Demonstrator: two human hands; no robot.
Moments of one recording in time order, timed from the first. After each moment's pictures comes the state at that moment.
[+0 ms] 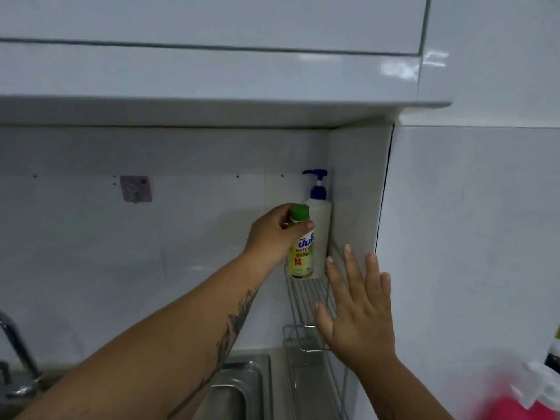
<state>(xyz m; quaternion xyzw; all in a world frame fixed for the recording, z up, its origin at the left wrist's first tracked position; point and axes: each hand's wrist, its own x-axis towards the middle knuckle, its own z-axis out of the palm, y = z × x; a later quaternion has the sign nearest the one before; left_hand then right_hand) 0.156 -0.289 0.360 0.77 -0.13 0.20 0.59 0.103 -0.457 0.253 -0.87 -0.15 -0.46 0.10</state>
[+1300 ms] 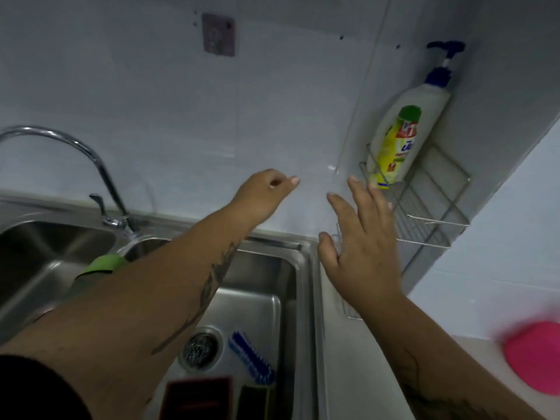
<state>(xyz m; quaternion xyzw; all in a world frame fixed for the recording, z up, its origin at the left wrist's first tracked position) 0.071 -0.140 0.235 0.87 0.04 0.14 0.46 0.023 -0.339 0.221 -0.86 -0.28 -0.39 0.18</state>
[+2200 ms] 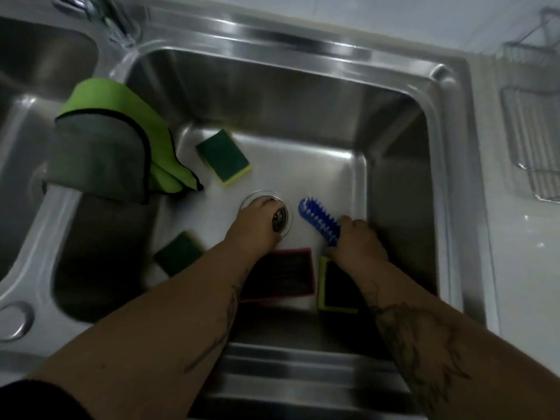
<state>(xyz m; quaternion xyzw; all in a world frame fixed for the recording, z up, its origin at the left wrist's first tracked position) -0.047 -0.030 -0.140 0.92 0.12 -0.21 0.32 -0.007 -0.232 -0.122 -0.95 -0.04 0.31 0.07</state>
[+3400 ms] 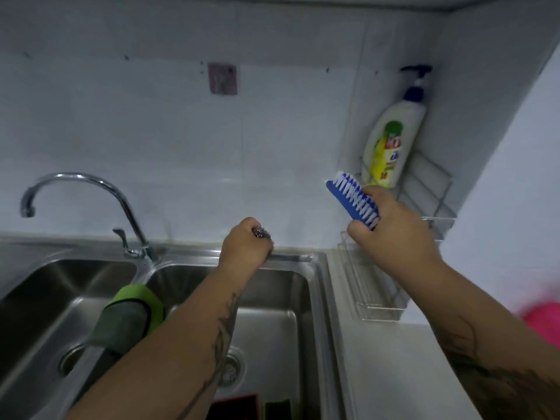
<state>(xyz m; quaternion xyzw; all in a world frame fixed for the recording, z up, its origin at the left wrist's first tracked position) 0.004 -0.125 0.206 0.82 0.19 0.13 0.52 0.006 -0.357 0.278 -0.93 -0.14 -0.18 0.28</state>
